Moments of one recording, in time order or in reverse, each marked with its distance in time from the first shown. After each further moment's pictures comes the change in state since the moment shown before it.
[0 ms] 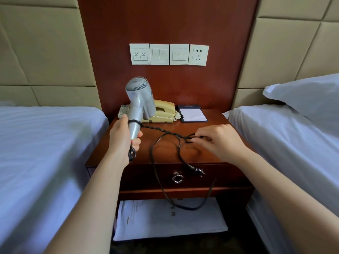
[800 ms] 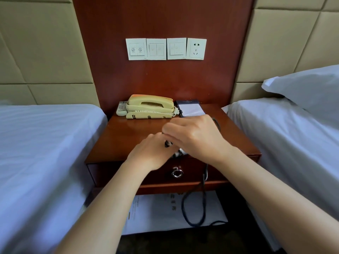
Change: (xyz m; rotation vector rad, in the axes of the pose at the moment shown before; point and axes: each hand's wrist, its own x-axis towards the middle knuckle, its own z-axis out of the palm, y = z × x) left_hand -0.058 -0.016 0.035 1.350 -0.395 0.383; right_hand 0.021 -0.073 -0.010 -0.136 0.316 -0.402
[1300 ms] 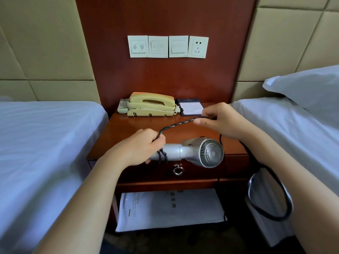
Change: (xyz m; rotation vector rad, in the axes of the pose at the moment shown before) left_hand -0.010 -0.028 -0.025 -0.079 -0.059 0.100; right_hand -0.028 0.077 -0.004 0.486 -0.413 0.598
